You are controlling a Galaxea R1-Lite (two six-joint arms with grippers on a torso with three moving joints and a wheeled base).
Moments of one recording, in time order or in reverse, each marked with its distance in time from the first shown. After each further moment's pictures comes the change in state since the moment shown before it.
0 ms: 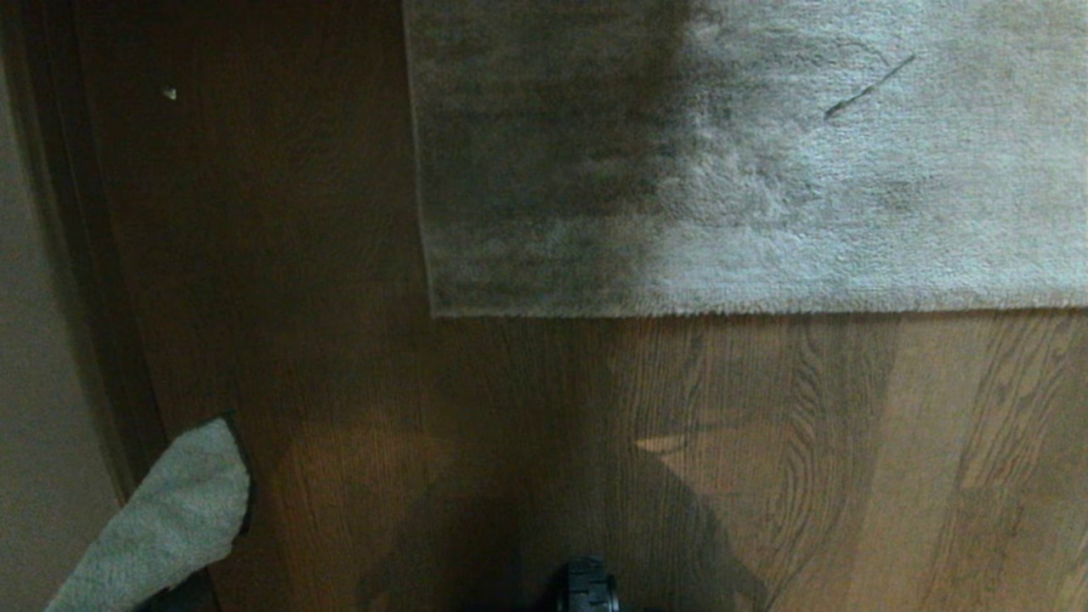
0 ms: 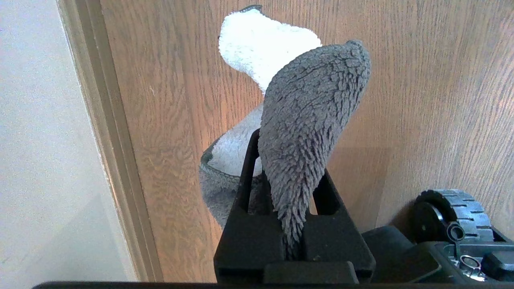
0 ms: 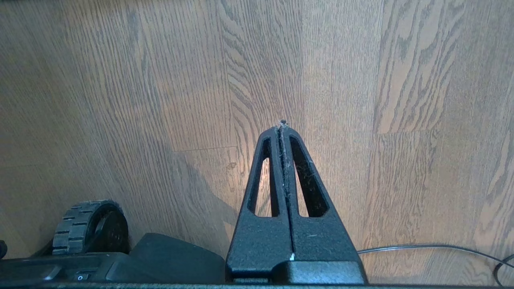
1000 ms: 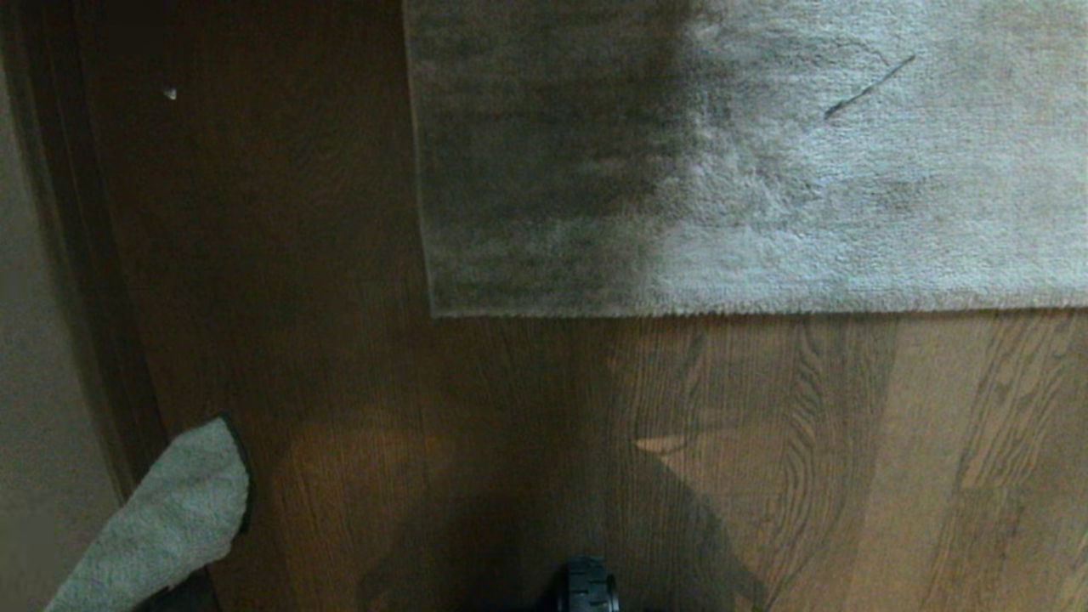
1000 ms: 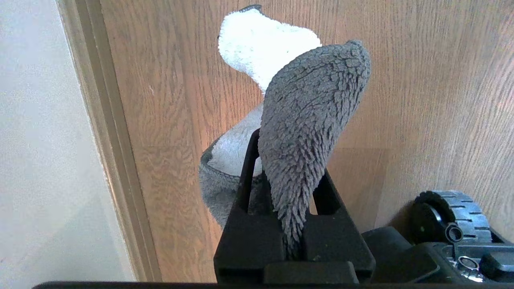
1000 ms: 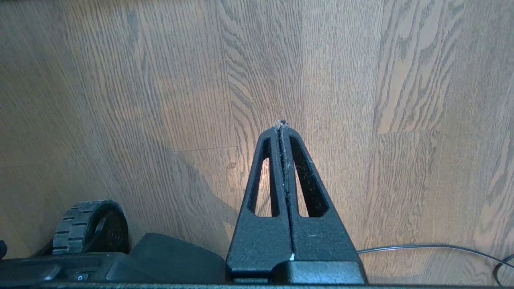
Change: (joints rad) left arm 0.000 0.000 0.000 -0.001 0.000 -0.009; right arm 0.000 0.000 0.000 0.000 0.000 0.000
